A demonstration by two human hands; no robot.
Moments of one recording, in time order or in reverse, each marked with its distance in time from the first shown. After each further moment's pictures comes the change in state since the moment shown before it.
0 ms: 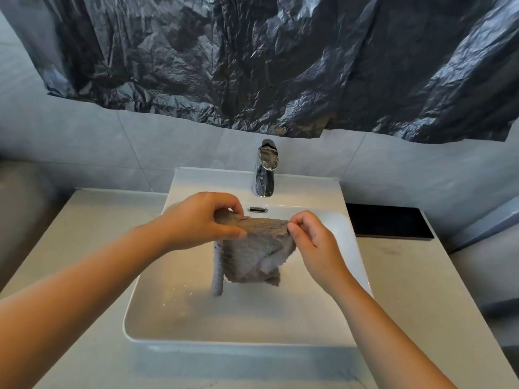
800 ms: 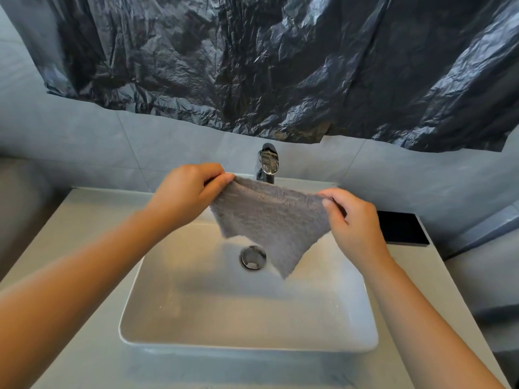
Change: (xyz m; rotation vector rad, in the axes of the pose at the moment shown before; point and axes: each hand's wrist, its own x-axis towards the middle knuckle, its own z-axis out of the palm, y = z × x) left_hand 0.018 -0.011 -0.020 0.159 0.459 0.157; right_hand 0.029 -0.018 -0.053 -0.366 0.184 -0.209
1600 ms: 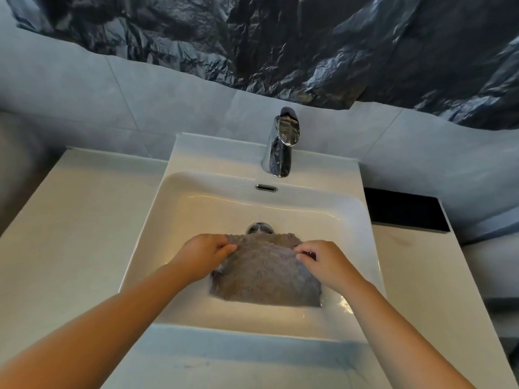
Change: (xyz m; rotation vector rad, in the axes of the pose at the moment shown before) left_hand -0.097 -0.061 0.142 -0.069 -0.543 -0.412; right_hand -0.055 0.093 0.091 -0.124 -0.705 0.290
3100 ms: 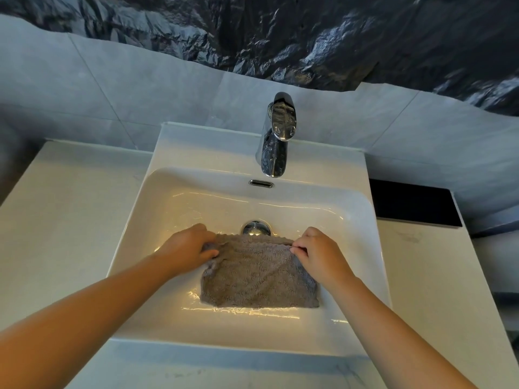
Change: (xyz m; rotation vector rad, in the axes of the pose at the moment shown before) left_hand 0.033 -0.031 0.007 0.231 -0.109 0.054; right_hand 0.036 0.026 0.016 -0.273 0.115 -0.048
